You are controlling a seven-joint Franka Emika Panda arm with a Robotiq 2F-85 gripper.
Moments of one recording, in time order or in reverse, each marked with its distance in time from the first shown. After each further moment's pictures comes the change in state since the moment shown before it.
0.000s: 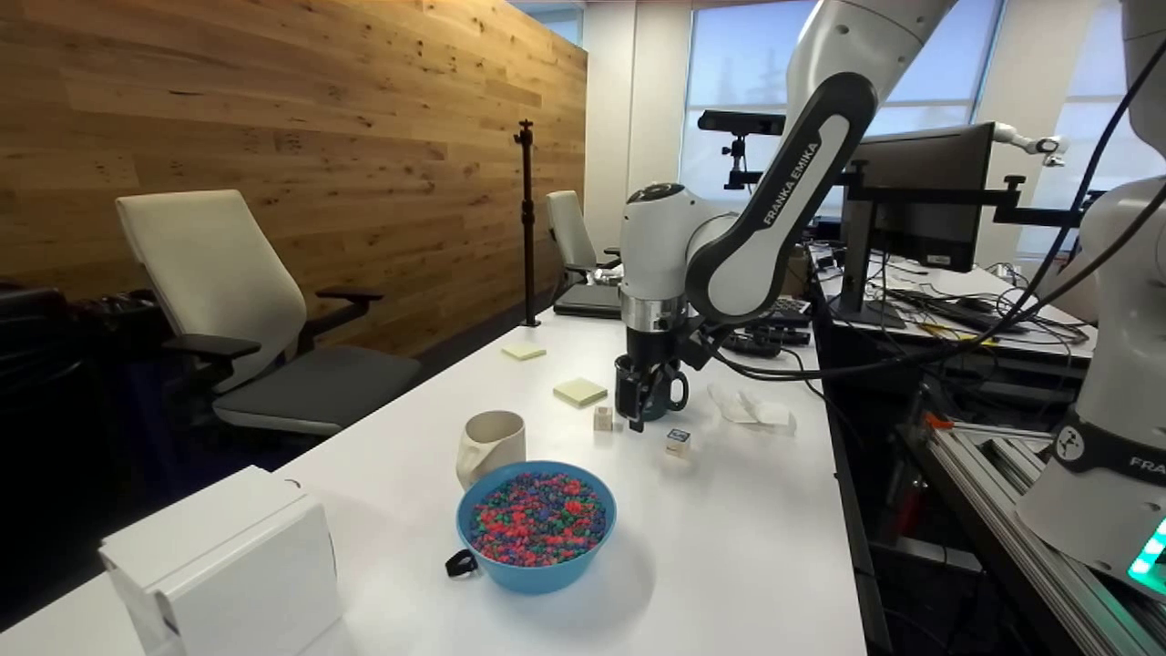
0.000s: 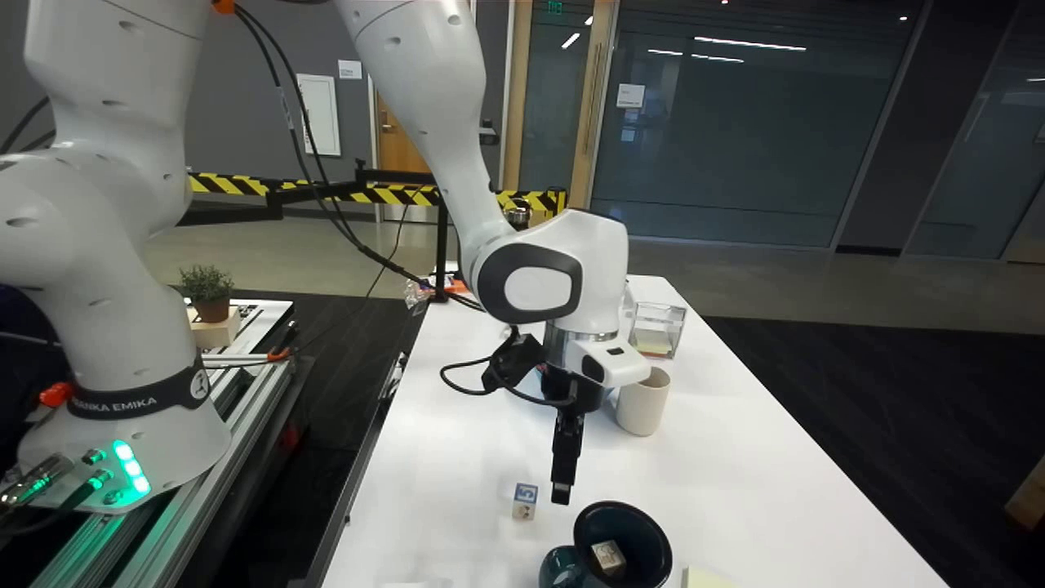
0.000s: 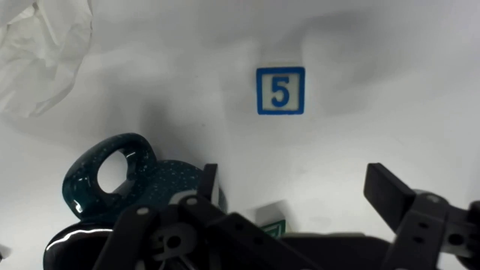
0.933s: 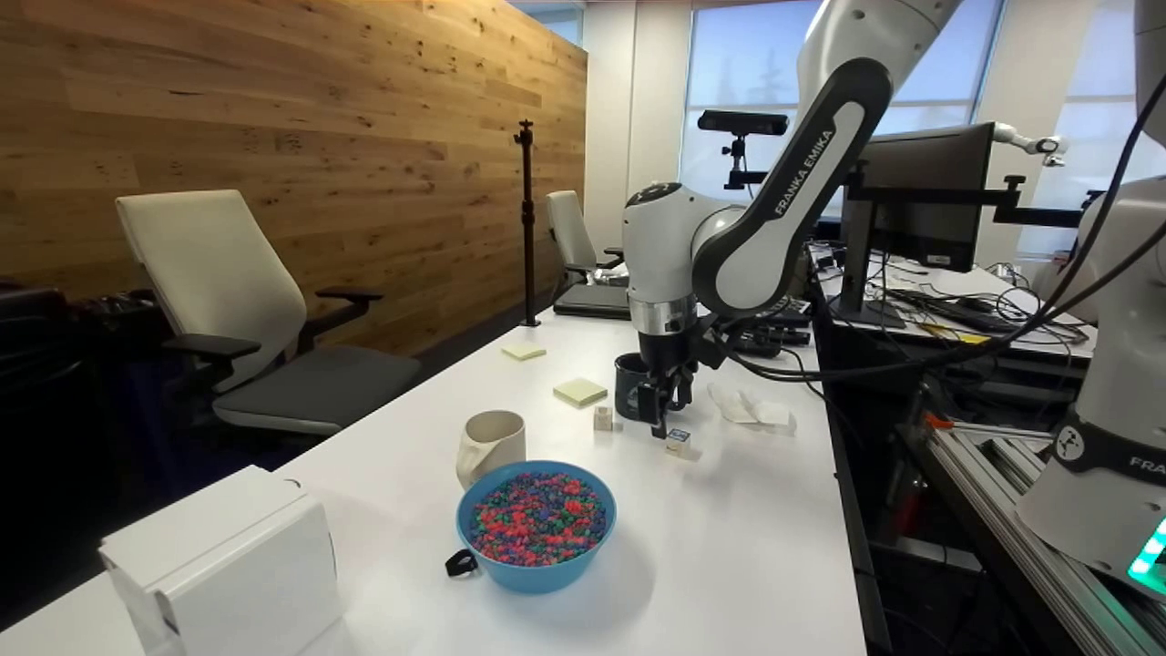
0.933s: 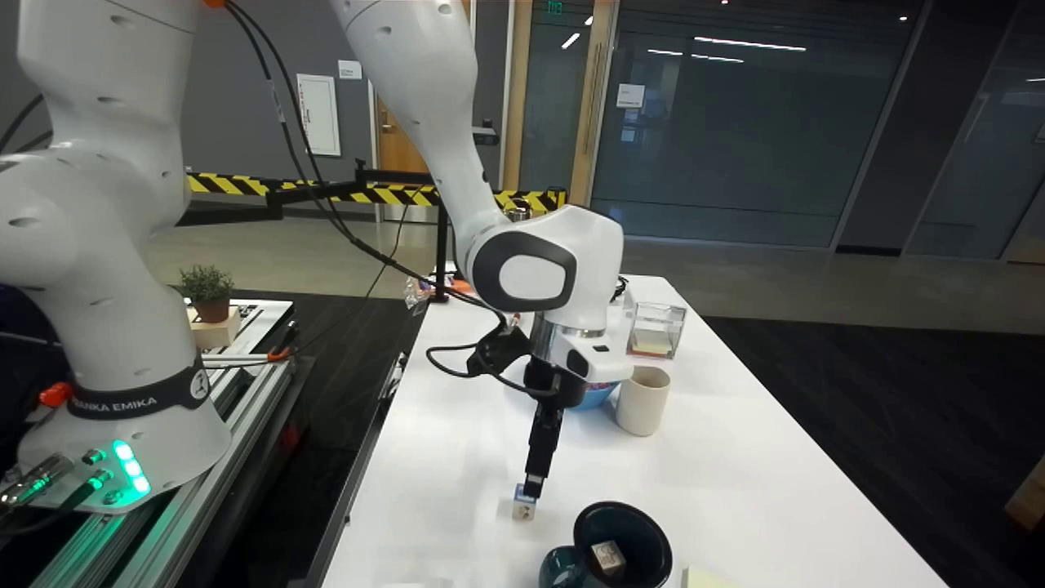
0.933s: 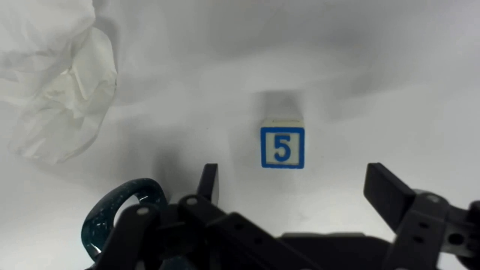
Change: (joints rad) arm 0.010 -0.038 0.012 -0.025 0.008 -0.122 0.000
